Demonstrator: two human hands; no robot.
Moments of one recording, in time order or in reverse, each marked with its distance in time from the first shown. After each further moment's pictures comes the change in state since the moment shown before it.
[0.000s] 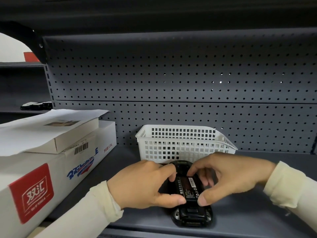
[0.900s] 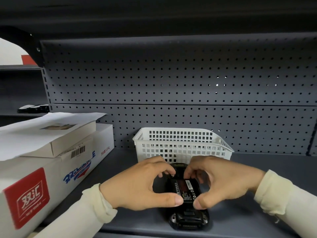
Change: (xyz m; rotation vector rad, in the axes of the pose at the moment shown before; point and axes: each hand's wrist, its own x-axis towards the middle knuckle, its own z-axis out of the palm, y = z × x) left_hand 0.001 -0.002 -0.001 -0.403 -0.020 -0.074; right_hand 0.000 -0.005 0.009 -0.079 0.137 -0.014
